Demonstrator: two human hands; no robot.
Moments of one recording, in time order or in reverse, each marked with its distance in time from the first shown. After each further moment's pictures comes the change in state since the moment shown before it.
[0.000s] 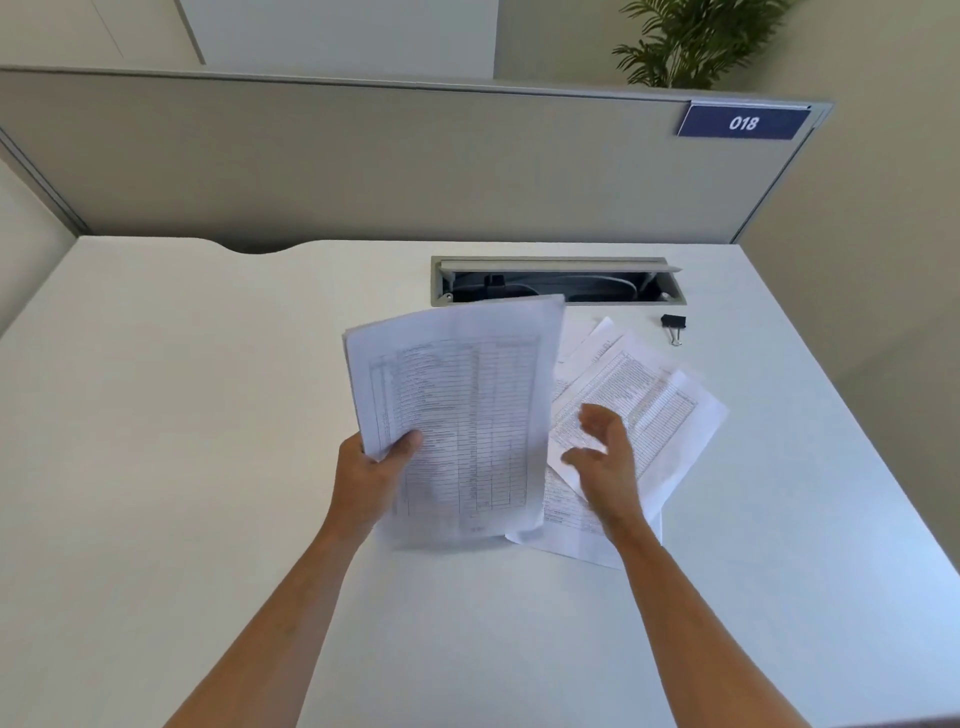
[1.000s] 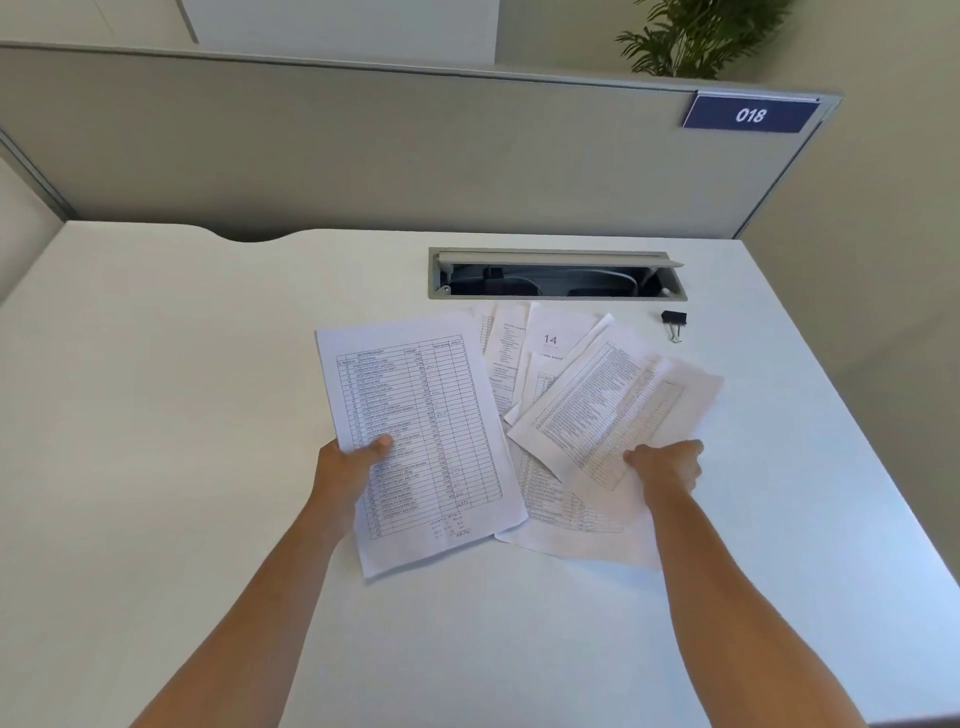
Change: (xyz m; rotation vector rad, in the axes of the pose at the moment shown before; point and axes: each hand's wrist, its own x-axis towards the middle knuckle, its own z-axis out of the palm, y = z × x) left_hand 0.032 -0.038 -0.020 -0.103 0.068 -0.408; right_hand 0.063 0.027 -0.053 -0.343 0.480 0.613
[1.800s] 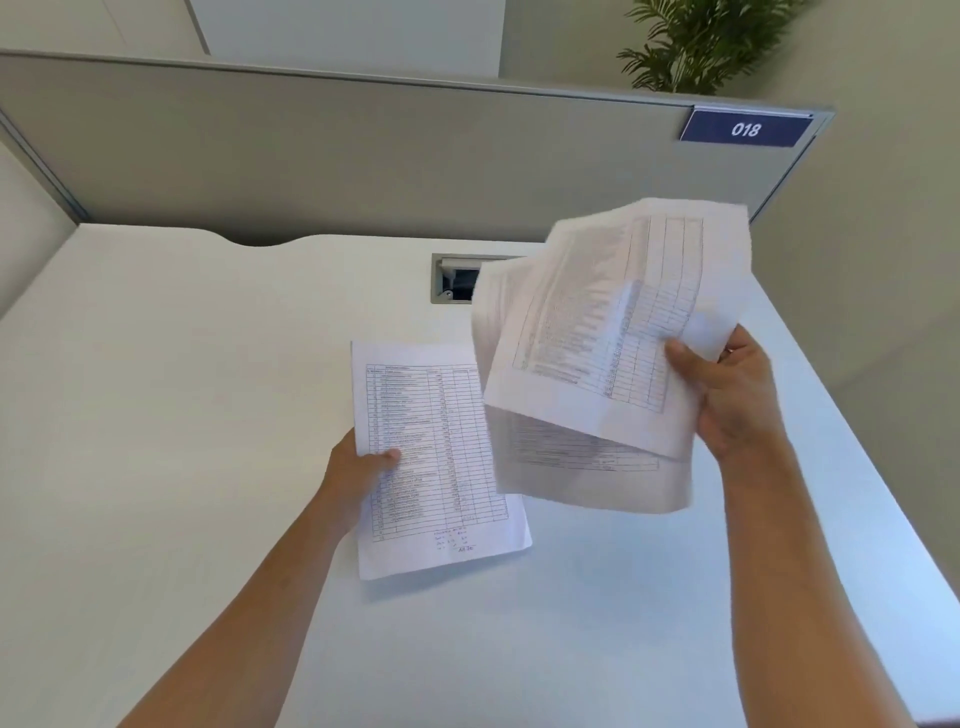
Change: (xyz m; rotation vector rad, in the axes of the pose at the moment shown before) left_hand 0.002 -0.007 0.002 0.068 -0.131 0.031; right_hand -0.069 -0.086 -0.098 0.774 -0.636 -0.636
